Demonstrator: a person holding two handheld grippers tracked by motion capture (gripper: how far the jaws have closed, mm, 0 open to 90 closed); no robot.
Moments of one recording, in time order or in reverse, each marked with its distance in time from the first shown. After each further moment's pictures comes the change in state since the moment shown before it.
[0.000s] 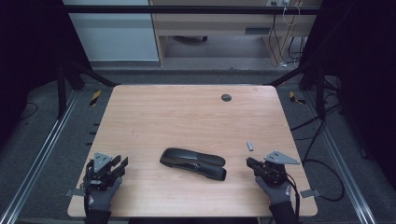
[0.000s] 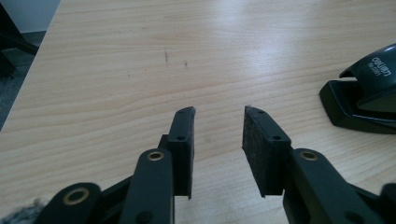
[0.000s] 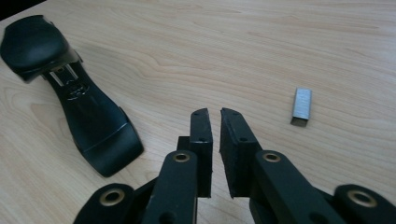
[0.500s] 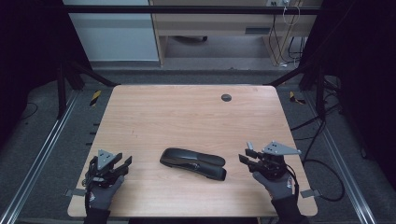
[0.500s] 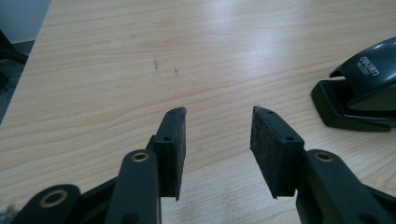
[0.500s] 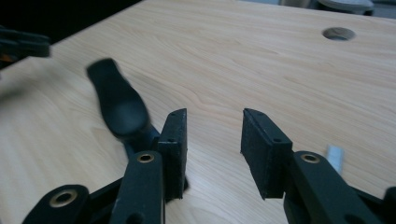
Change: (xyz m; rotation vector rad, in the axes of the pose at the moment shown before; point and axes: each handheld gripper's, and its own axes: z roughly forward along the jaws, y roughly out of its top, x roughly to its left) left arm -0.004 0.006 0.002 0.009 -0.040 0.055; right arm 0.018 0.048 -0.016 -0.024 0.126 -0.052
